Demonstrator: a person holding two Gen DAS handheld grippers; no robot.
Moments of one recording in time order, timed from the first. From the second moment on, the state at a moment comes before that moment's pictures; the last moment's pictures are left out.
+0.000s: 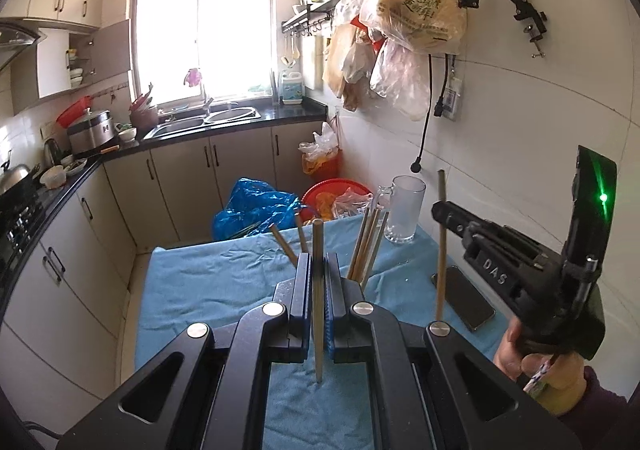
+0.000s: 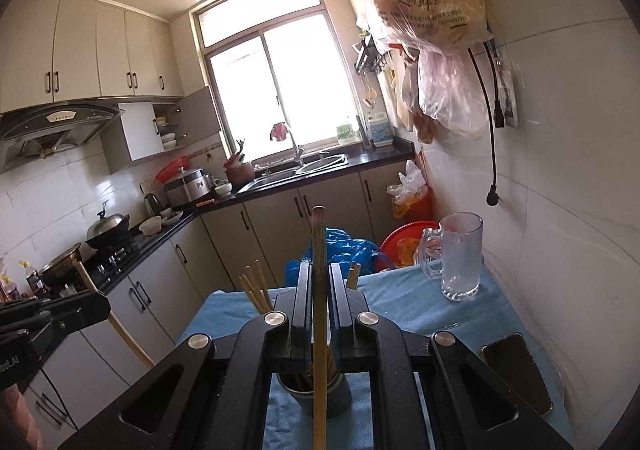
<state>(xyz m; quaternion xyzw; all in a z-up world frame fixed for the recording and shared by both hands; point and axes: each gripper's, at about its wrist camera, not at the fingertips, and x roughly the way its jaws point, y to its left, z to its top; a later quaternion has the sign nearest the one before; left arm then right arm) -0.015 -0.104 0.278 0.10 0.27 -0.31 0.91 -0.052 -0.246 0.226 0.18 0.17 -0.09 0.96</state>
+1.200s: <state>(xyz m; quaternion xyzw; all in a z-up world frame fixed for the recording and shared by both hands) 0.090 -0.147 0.285 0.02 0.32 -0.32 0.89 0.026 -0.274 0.242 0.20 0.11 -0.10 0.97</state>
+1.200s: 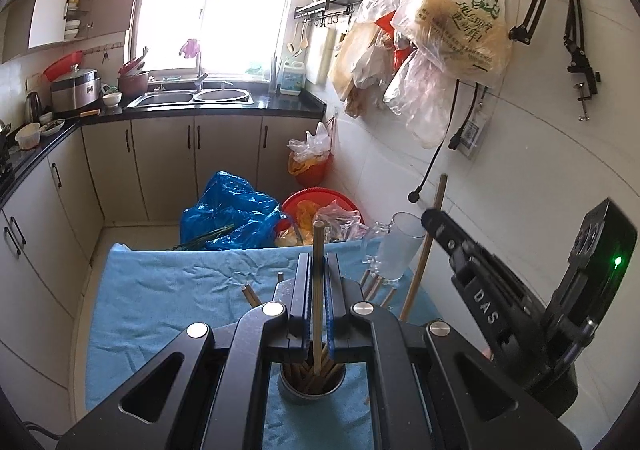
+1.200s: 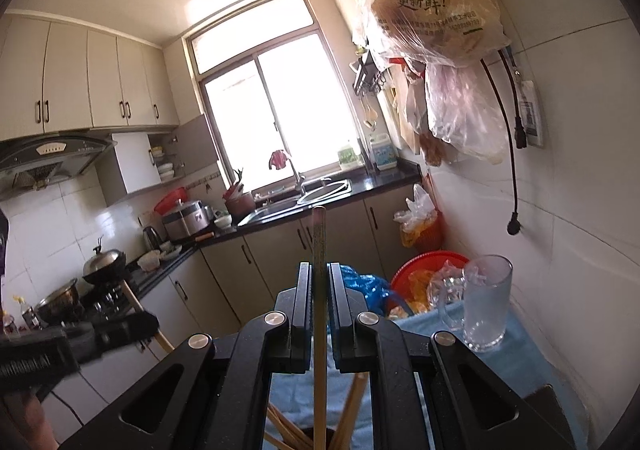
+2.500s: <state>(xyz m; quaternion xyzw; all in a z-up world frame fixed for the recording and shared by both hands) 0.080 -0.142 0.215 0.04 0.33 -0.30 0.89 0.059 -0.264 0.171 0.17 0.15 -0.14 0.96</state>
